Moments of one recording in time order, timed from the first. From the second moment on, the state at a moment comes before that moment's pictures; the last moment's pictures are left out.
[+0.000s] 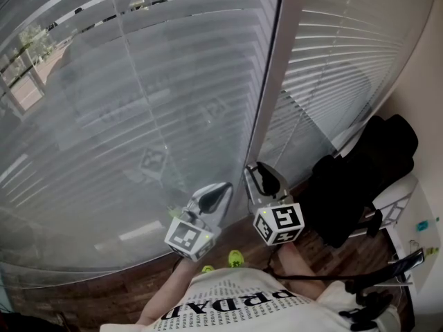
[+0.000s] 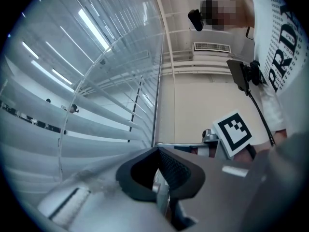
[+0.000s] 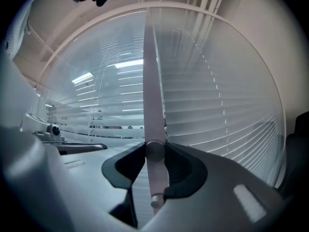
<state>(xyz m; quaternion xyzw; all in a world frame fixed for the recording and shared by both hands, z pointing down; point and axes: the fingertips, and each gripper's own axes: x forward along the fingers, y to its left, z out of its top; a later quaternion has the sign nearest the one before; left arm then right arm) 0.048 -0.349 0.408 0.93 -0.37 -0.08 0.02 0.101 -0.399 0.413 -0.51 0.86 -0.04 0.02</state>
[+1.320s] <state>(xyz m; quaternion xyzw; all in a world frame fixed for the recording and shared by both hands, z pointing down) 0.051 -0.351 0.409 0.93 -0.36 -0.08 0.03 0.086 -0.391 0.411 -0.51 0.79 0.28 -0.20</state>
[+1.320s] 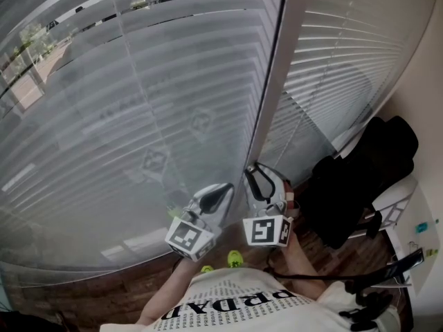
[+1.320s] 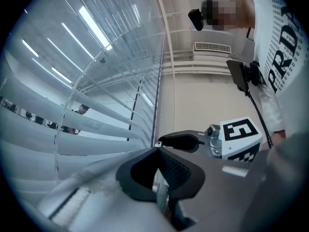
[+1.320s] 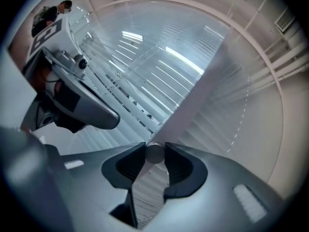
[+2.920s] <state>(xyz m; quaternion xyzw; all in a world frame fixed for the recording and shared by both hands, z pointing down) 0.049 -0.349 0.421 0.93 -0.35 -0.07 0.02 0.107 -0.403 0.418 -0.49 0.85 -0.14 0.11</state>
